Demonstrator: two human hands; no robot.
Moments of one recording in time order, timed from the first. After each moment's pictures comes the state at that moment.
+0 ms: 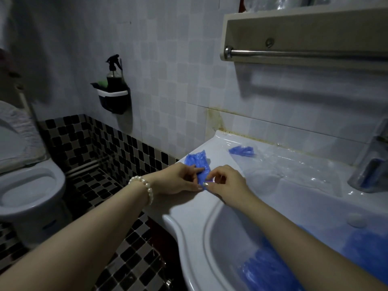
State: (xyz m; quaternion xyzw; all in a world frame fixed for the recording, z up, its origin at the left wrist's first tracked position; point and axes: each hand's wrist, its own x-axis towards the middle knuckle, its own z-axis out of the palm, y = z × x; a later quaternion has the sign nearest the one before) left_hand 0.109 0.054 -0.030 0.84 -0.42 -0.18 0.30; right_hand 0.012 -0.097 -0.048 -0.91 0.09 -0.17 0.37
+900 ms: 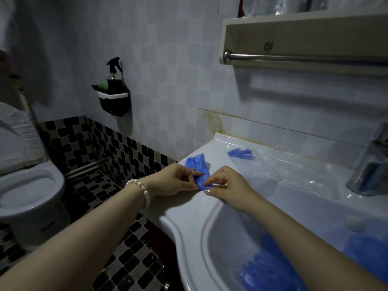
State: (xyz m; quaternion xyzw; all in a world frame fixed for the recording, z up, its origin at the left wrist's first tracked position) left_hand 0.116 0.056 -0.038 0.80 -0.40 -0.20 0.39; right_hand 0.008 -0.111 -0.044 -0.92 0.01 -0.13 0.37
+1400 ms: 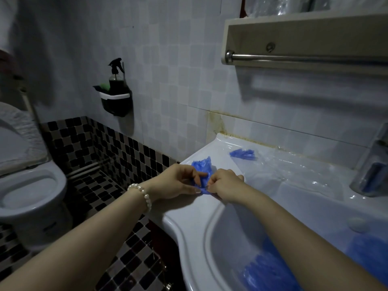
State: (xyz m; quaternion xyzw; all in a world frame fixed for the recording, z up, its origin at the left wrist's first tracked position) left_hand 0.109 0.059 -0.041 0.73 -0.42 -0.21 0.50; right_hand 0.026 -0.089 -0.023 -0.98 0.13 0.01 0.16
